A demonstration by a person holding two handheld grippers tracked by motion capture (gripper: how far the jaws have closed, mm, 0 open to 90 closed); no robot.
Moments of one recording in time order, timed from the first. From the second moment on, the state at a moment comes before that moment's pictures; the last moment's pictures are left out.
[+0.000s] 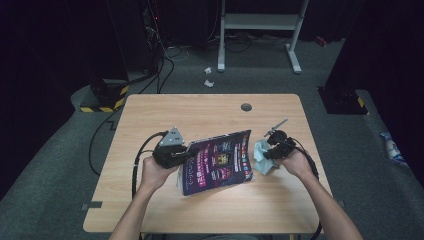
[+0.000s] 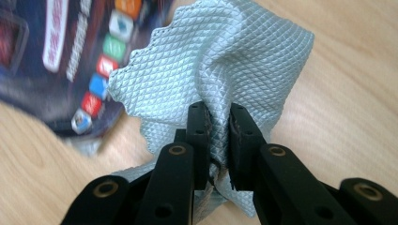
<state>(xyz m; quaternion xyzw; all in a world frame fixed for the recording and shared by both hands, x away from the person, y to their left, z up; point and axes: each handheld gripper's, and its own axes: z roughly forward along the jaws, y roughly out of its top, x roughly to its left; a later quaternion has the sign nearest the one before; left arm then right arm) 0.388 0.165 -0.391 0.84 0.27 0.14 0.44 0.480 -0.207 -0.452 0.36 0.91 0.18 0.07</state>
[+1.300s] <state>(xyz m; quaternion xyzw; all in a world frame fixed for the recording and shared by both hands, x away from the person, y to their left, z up) 0.403 0.184 -0.365 0.82 0.29 0.10 0.49 0.442 -0.212 -0.414 0.23 0.92 0.26 0.16</state>
